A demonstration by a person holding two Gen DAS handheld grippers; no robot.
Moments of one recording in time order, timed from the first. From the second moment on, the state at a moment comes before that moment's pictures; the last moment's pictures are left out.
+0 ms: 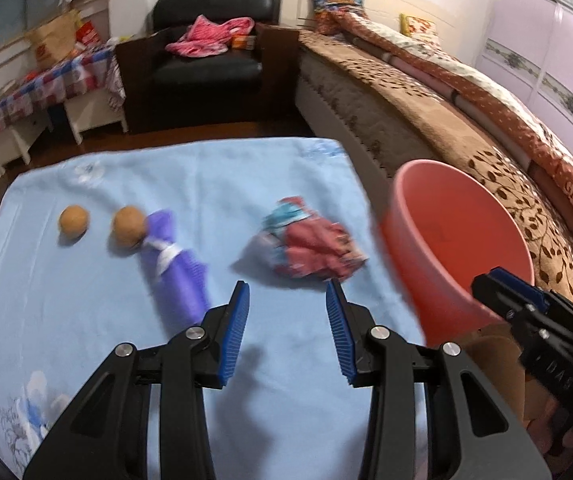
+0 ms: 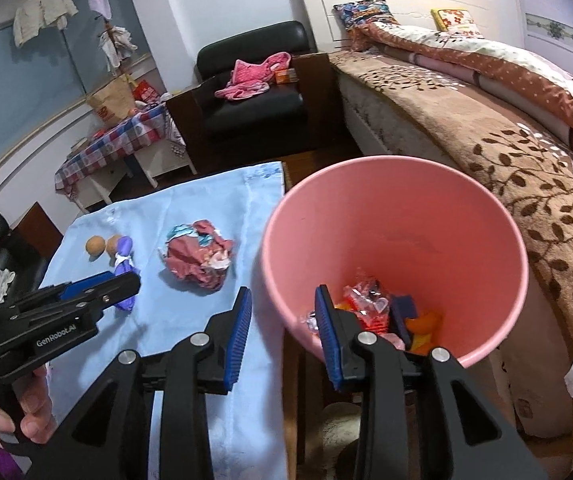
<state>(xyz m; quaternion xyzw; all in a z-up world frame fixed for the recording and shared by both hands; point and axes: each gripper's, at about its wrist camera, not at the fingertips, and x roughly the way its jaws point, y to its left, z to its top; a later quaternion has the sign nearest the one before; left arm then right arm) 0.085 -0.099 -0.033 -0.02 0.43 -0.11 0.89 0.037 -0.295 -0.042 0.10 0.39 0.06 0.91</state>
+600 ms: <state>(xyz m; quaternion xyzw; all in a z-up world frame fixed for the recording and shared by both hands) 0.096 -0.028 -0.058 -0.11 0.48 -0.07 0.87 0.048 -0.263 -0.063 0.09 0.41 0.11 0.90</state>
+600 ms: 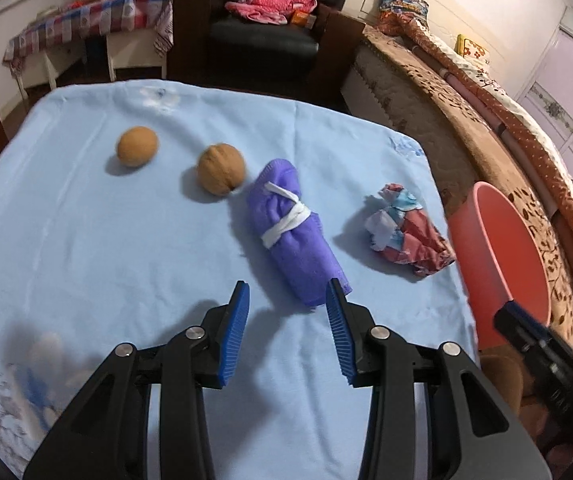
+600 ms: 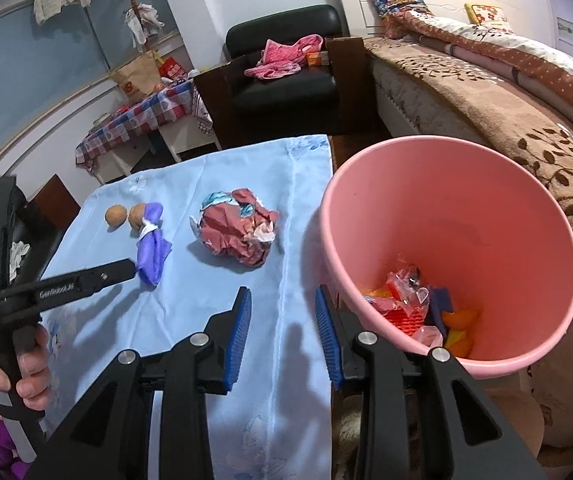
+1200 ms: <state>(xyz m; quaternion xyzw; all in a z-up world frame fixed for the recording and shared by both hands) 0.127 -0.024 -0.051 -0.16 0.49 -0.04 0.86 0.065 -0.246 -0.056 0.07 0.40 0.14 0.90</state>
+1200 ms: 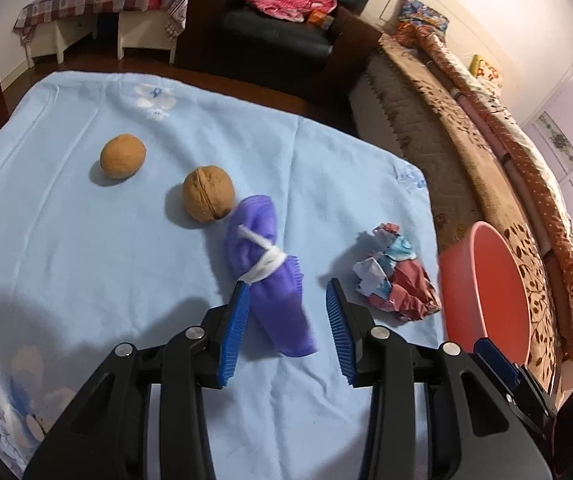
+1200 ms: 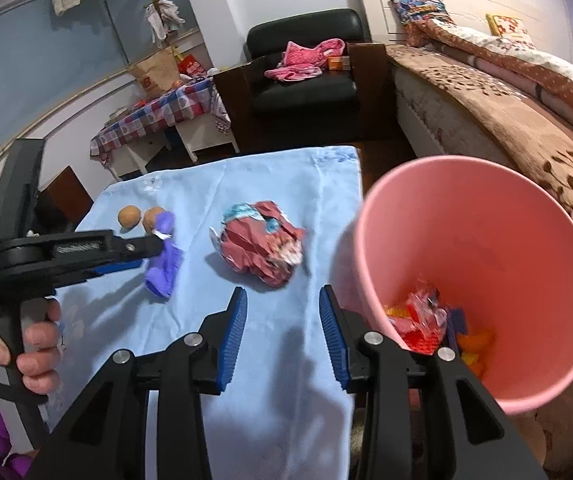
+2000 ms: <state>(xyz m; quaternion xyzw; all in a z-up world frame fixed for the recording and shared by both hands) 0.122 -0.017 -0.059 -0.16 0.48 -0.05 0.86 0.117 -0.192 -0.063 -0.02 0.41 0.17 0.90</state>
